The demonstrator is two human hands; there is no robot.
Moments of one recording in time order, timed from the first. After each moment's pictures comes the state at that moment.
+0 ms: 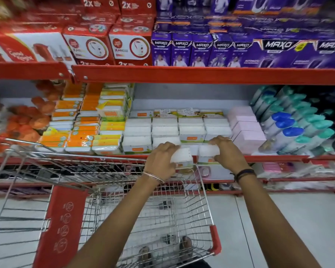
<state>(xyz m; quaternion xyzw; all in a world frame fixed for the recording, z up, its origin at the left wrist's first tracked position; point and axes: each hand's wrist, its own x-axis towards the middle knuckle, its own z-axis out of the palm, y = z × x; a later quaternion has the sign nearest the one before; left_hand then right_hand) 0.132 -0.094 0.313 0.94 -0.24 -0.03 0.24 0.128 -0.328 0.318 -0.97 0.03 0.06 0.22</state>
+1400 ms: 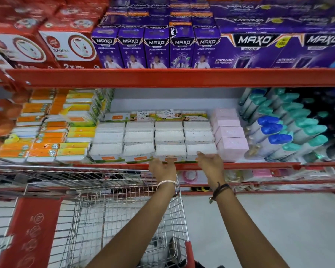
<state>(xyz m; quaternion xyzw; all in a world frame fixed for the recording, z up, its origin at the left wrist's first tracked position) 0.155 -0.244 0.252 0.69 0.33 -0.04 0.64 0.149 -0.363 0.265 -0.70 0.40 0.01 0.59</state>
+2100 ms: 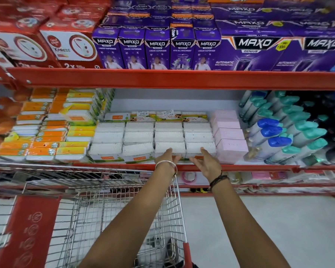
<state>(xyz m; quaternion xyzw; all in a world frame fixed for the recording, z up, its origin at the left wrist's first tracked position) 0.203 -0.245 0.253 0.43 0.43 -0.18 0.77 0.174 -0.374 0.243 -0.46 0.42 0.07 0.78</state>
